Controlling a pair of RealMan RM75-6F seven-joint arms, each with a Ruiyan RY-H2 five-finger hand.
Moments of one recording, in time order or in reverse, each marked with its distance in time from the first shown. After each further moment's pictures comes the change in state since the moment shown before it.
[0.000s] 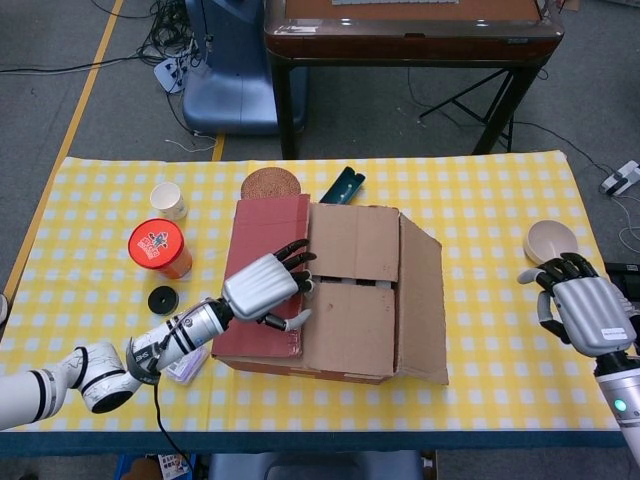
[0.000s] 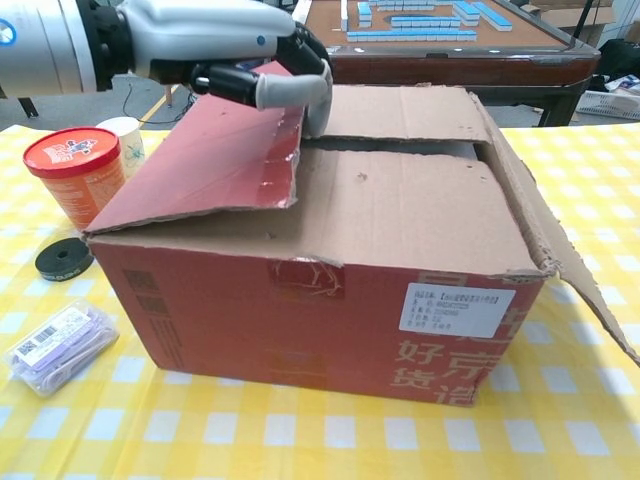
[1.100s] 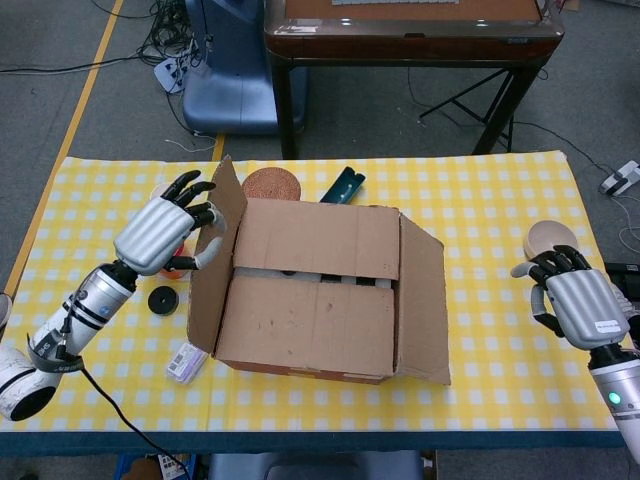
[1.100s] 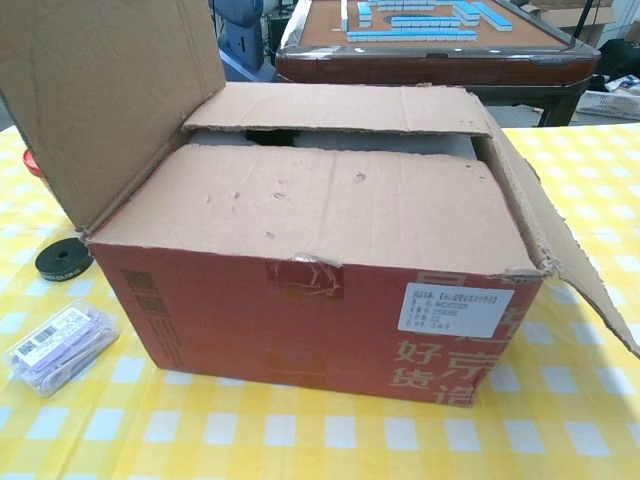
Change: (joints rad) left arm 0.188 0.277 -0.059 -0.029 -0.085 0.164 -0.186; right arm 0.024 0.001 0.025 -0.009 0.000 -0.022 -0.006
